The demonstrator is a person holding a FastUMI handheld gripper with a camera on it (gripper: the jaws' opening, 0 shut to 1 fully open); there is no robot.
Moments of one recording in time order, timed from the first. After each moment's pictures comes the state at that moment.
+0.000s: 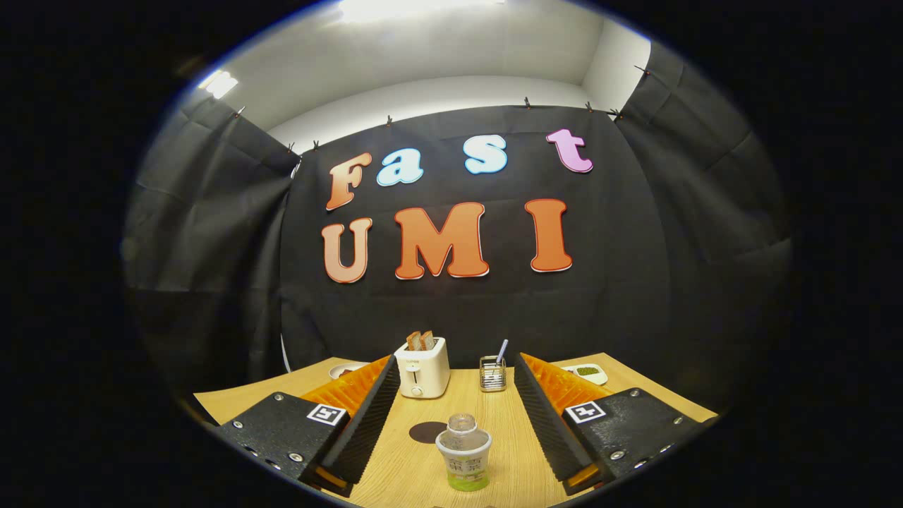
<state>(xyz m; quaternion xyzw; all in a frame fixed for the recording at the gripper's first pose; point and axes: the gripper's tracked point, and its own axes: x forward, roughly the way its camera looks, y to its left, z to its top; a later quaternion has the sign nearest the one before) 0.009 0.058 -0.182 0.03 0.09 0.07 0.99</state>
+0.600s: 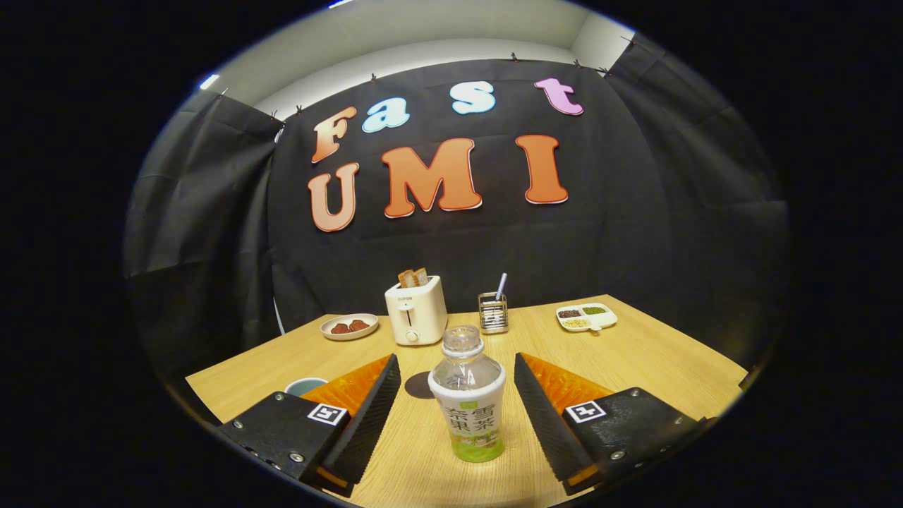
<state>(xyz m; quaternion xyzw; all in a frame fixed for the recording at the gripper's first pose) 0.005 0.062 -0.297 0.04 0.19 0.05 0.98</state>
